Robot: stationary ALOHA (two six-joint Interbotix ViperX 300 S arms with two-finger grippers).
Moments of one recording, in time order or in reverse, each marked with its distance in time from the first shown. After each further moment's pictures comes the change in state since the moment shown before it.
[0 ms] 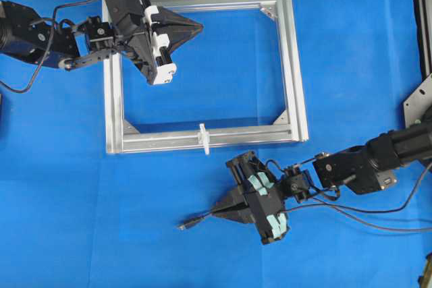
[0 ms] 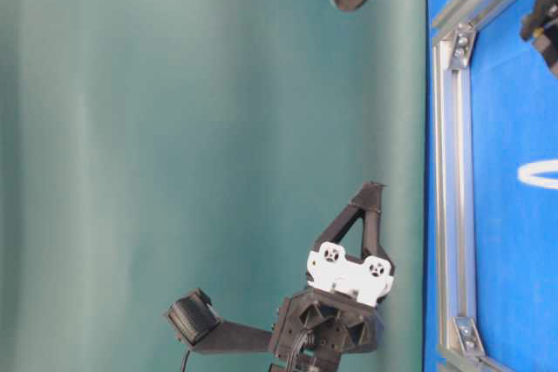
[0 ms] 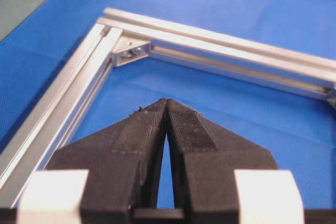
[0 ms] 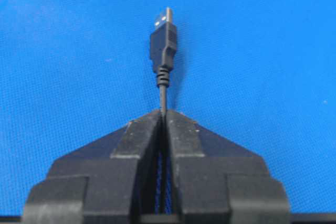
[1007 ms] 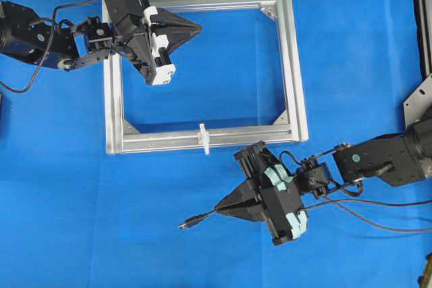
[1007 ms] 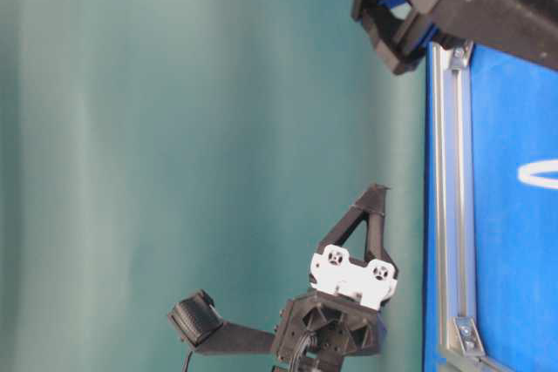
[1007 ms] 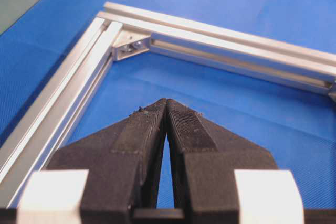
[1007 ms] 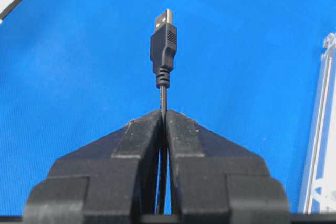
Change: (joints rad) left arm 0.000 0.000 0.006 0.000 0.006 -0.002; right arm -0.002 -0.253 0.025 -0.009 0.195 -0.008
